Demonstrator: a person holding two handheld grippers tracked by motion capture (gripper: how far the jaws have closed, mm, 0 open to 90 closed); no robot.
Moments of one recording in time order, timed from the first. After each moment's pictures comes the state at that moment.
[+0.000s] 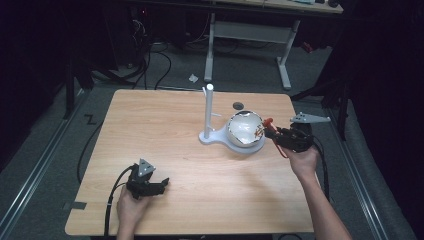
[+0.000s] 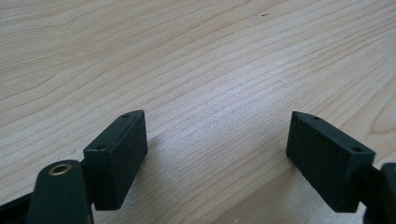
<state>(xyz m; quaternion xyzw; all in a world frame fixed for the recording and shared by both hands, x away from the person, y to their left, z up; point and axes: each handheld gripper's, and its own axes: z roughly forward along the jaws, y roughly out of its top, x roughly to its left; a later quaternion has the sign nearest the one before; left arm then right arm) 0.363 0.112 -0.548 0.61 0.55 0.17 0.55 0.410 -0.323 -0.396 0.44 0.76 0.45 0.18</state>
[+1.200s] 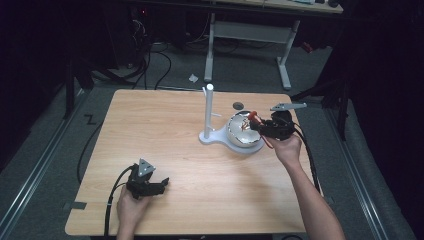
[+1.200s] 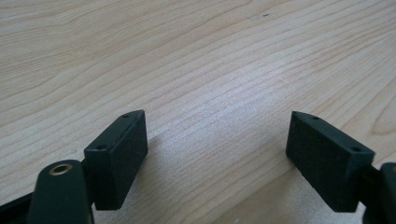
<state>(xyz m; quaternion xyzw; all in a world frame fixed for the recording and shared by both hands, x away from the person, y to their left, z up) 0.363 0.112 -0.548 0.60 0.55 0.17 0.55 0.457 -0.288 -0.402 0.43 0.78 0.42 0.15</state>
